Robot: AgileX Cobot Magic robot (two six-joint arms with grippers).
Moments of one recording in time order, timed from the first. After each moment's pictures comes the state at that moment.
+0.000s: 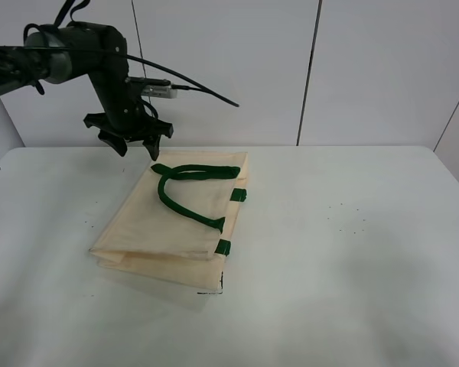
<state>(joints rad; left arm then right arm) -0.25 2.22 -2.03 0.11 1.09 -0.13 0.03 0.00 -0.49 0.01 1.03 -0.01</state>
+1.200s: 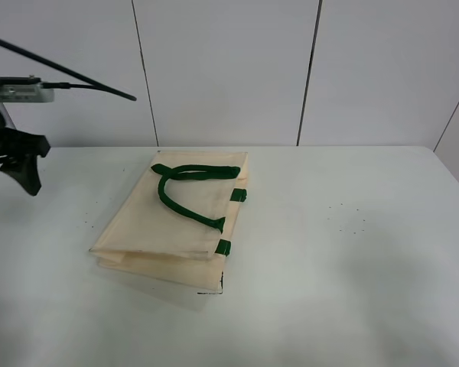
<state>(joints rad) -0.06 1.44 -1.23 0.09 1.18 -0.11 0.03 0.00 -0.49 0.01 1.03 -0.01</state>
